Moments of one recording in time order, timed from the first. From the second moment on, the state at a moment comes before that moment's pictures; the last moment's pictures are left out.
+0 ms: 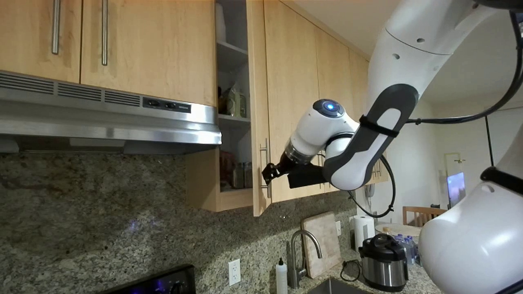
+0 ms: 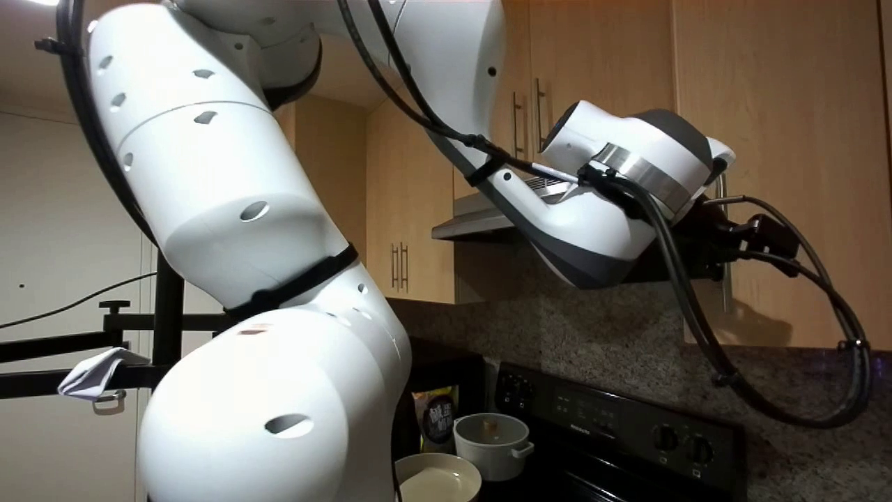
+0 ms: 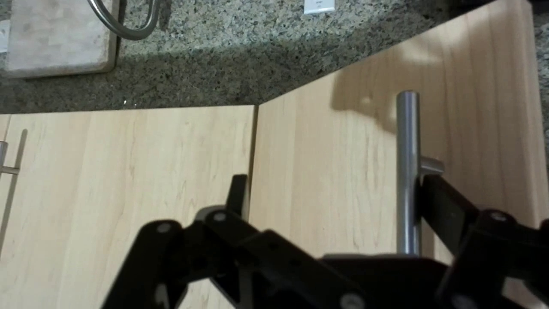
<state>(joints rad) -0.64 -0.49 0.24 -2.65 -1.01 3.27 1.01</state>
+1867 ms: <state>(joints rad) -0.69 -0.72 0.06 -2.77 -1.98 3.46 1.51</state>
